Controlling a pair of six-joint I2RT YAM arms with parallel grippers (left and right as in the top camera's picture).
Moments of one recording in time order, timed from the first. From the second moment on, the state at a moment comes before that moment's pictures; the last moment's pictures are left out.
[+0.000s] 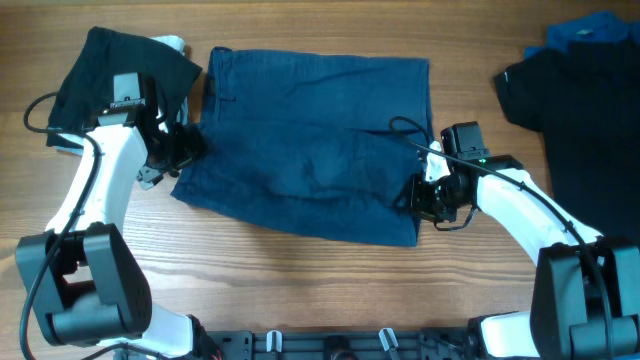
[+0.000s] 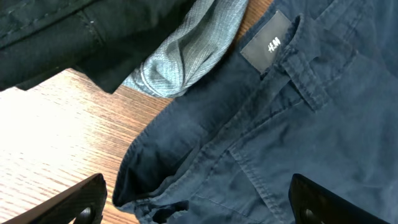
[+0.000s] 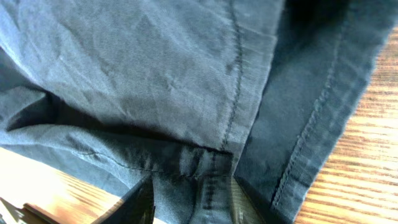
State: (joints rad) left arm 0.12 1.70 1.20 -0.87 0.05 -0.41; right arm 0.14 1.59 0.81 -0.65 -0.46 0.34
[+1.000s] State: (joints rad) left arm 0.12 1.70 1.20 -0.85 0.08 -0.41; right arm 0.14 1.49 0.65 -0.47 -0.41 0.54
